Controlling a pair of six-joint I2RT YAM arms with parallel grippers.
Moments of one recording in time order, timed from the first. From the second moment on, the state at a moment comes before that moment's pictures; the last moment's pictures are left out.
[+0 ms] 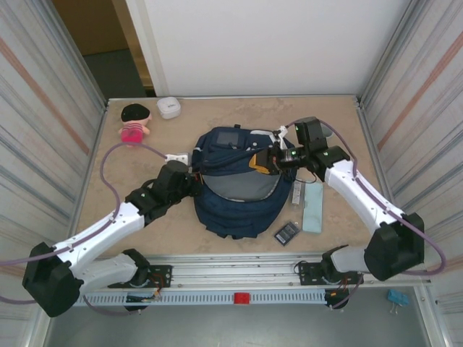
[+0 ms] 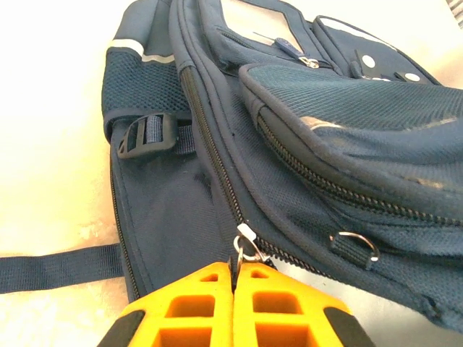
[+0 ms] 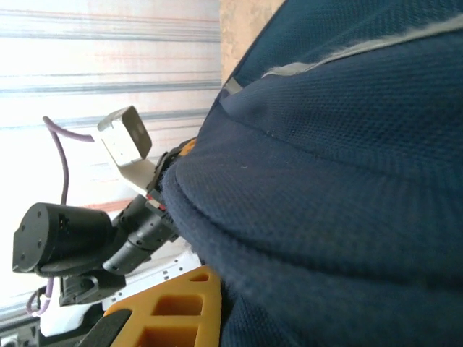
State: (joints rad) left arm -0.66 1.06 0.71 -0.31 -0.16 -0.58; right arm 0.38 1.35 1.12 -0.50 -0.93 0.87
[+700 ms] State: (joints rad) left arm -0.73 1.05 0.54 -0.09 0.00 -0.45; right arm 0.59 1.34 0.95 -0.22 -0.62 1.16
